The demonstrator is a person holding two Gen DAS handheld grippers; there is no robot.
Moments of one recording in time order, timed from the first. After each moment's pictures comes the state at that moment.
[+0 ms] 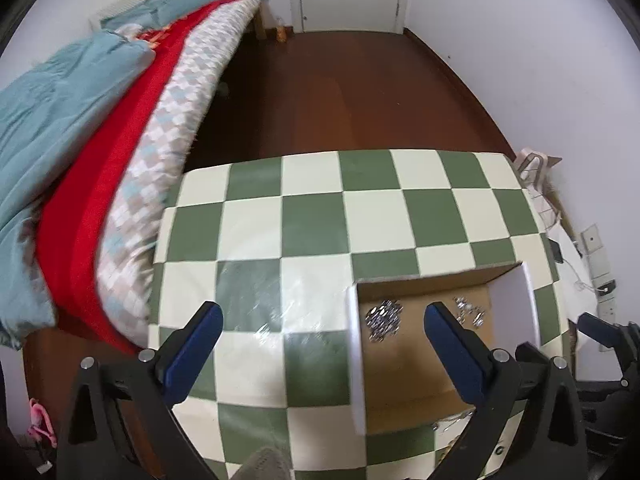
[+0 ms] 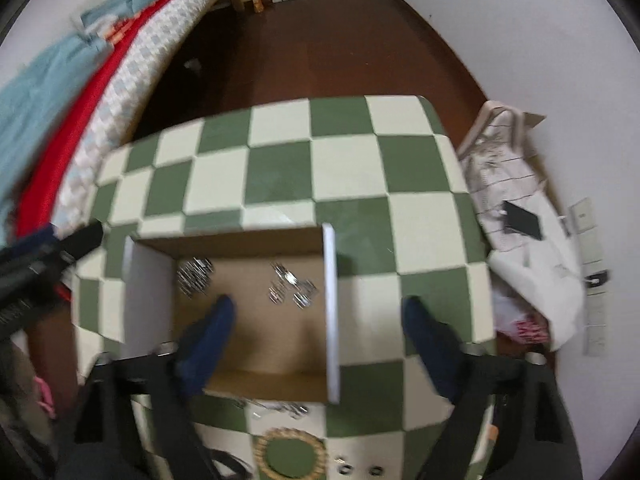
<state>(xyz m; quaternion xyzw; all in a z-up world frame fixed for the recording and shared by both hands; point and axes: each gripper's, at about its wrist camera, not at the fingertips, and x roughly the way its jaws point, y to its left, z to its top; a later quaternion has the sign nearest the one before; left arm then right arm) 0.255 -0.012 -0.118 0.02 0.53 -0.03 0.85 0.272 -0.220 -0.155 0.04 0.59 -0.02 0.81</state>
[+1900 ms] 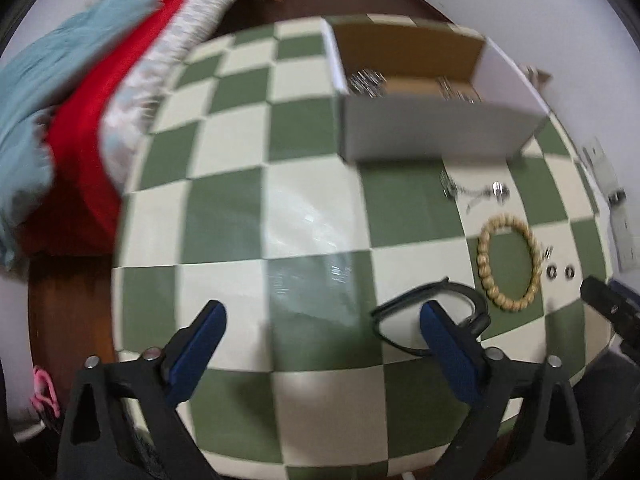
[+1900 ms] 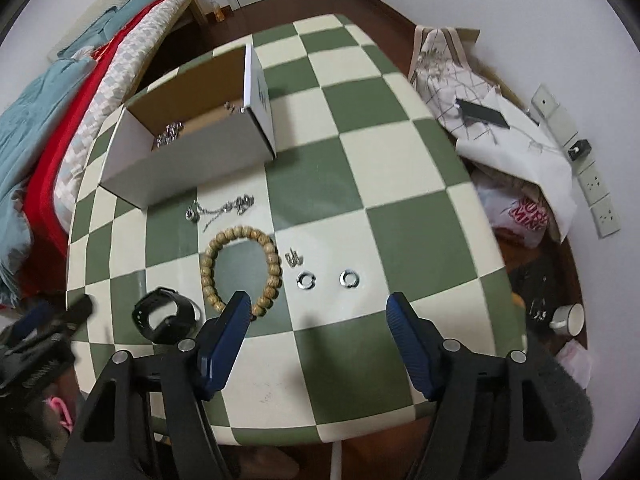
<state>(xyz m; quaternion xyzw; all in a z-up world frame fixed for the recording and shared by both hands) 0.079 -0.021 -0.210 0.06 0.58 -0.03 0.81 0.050 -0.257 -0.201 0.13 0.58 -0.06 0.80</state>
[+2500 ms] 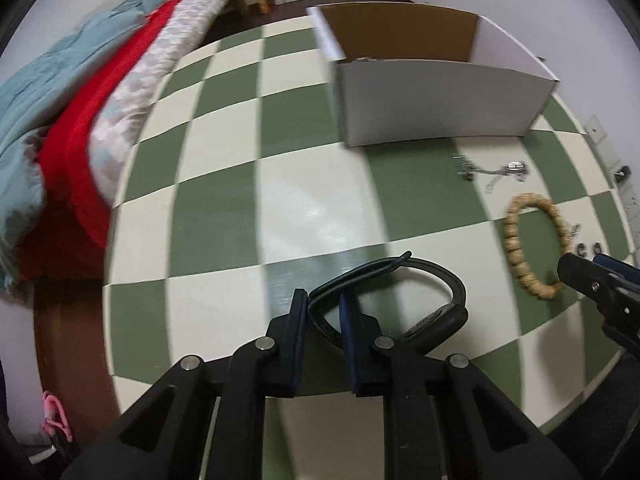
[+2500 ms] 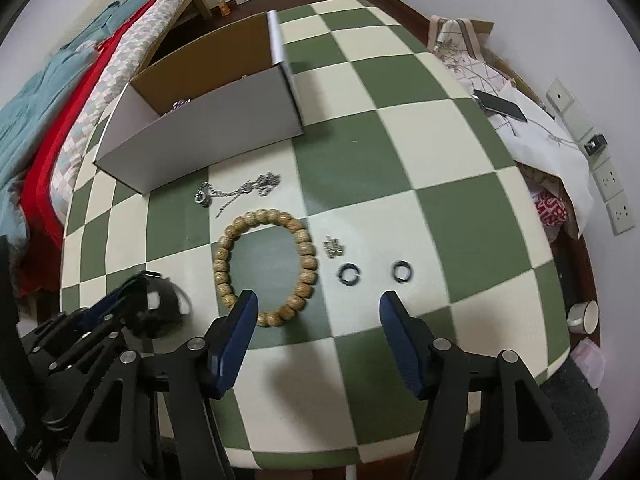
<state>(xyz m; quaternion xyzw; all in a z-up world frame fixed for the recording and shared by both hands) 0.067 -0.016 -0.229 0.09 0.56 -0.03 0.82 0.065 -0.222 -0.232 0.13 0.58 -0.05 0.80</state>
